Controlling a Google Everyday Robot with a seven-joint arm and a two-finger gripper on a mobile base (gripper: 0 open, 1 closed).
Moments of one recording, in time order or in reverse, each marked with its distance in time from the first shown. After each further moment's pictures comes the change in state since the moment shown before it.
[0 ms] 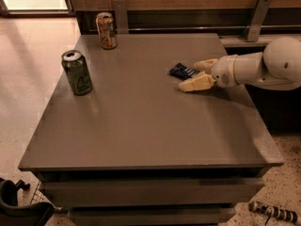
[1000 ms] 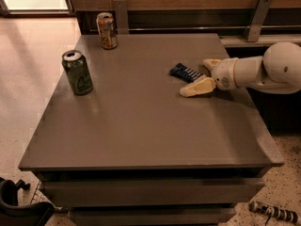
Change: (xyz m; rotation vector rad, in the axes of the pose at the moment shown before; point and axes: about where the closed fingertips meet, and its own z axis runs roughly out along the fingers) arm 0.011 0.001 0.006 0.000 0.000 0.000
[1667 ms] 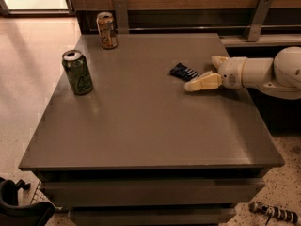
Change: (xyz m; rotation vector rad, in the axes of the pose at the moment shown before) arm -0.015 -0.019 -0.022 0.031 -0.139 0.092
